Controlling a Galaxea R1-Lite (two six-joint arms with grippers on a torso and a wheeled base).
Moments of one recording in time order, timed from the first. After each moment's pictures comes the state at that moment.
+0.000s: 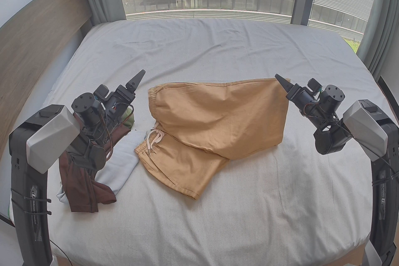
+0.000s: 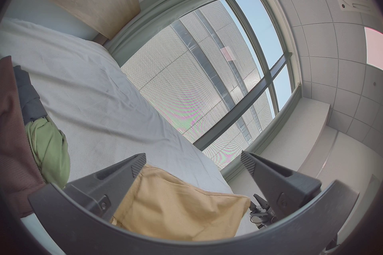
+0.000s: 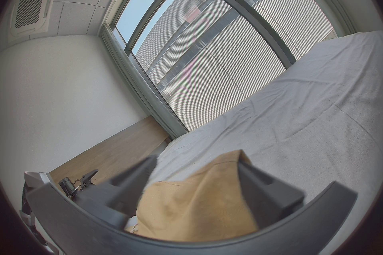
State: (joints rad) left arm -0.14 2.44 -1.23 -1.55 -0.27 -0.84; right arm 0.09 2.49 -1.41 -1.40 0.41 0.63
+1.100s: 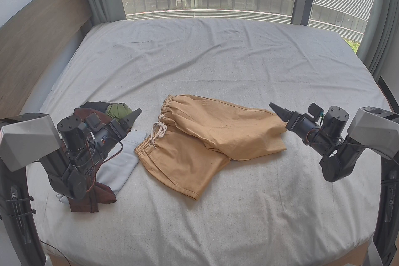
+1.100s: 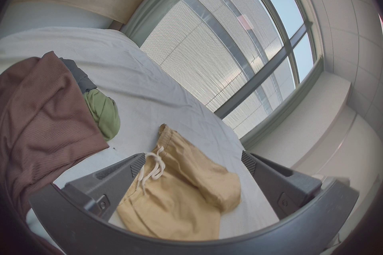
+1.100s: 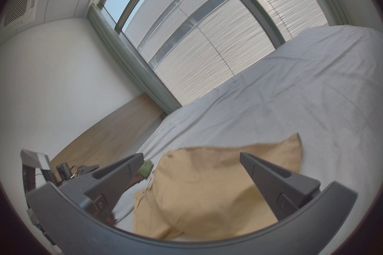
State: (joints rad) left arm -0.12 2.25 -0.71 -1.55 -0.33 -0.69; right arm 0.15 2.35 -0.91 -1.53 0.37 0.55
